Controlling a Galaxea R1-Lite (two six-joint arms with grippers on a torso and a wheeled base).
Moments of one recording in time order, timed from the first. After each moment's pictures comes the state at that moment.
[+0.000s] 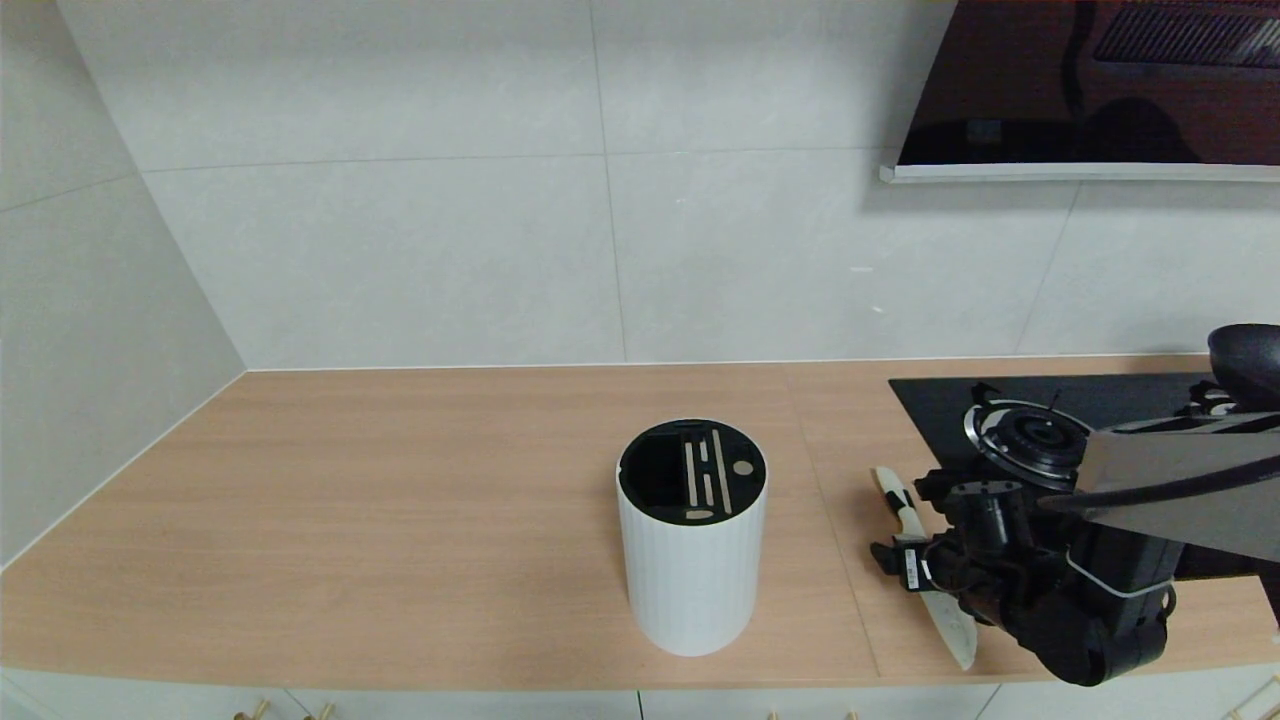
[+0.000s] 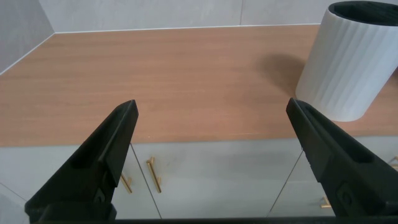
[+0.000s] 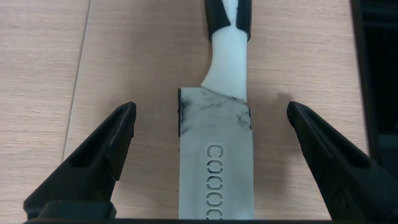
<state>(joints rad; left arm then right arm) 0.00 0.00 0.00 0.00 -0.02 0.01 0.26 2.37 -0.66 -1.13 -0.21 0.10</state>
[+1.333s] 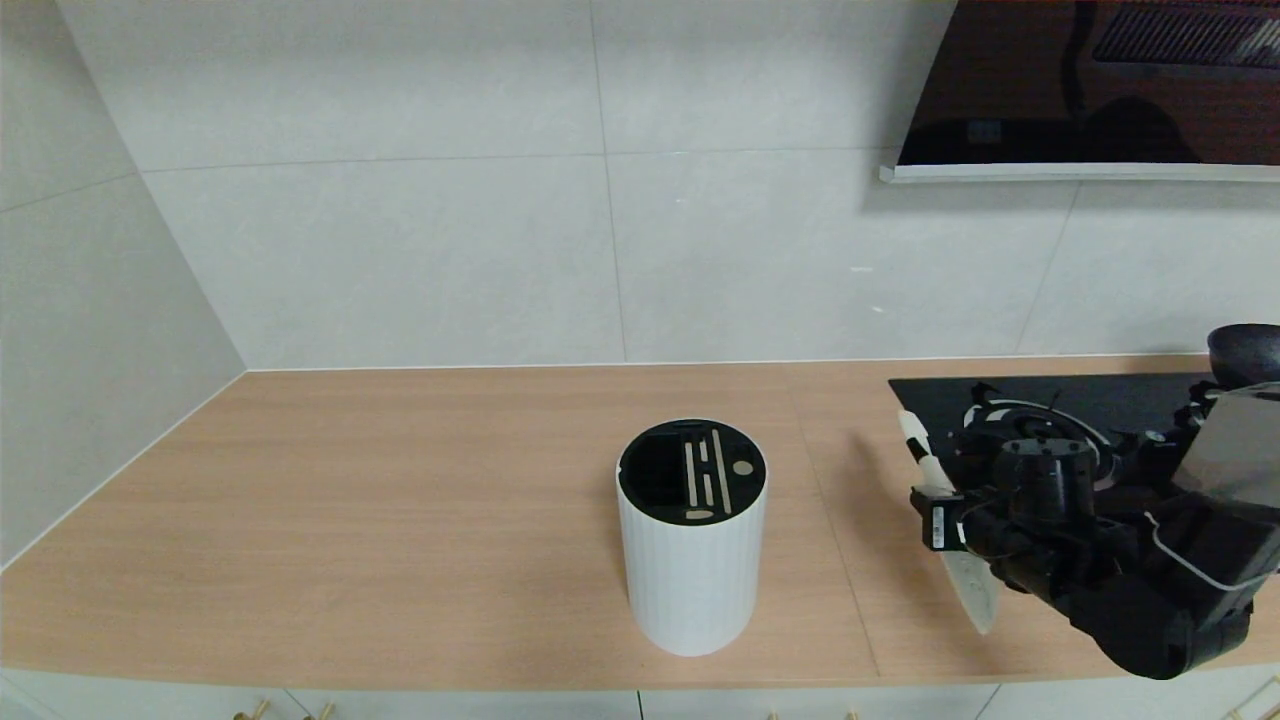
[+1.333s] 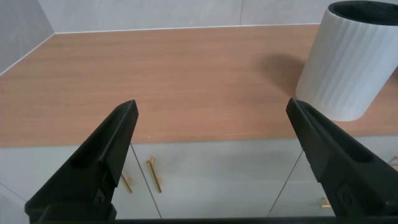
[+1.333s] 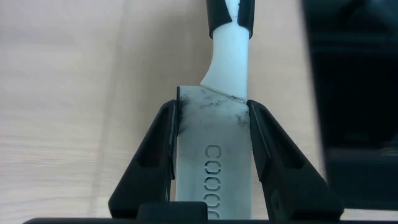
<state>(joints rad) 0.00 0.00 0.00 0.00 -0.02 0.02 0.26 2.12 -0.57 -1.13 -0.21 0.10</state>
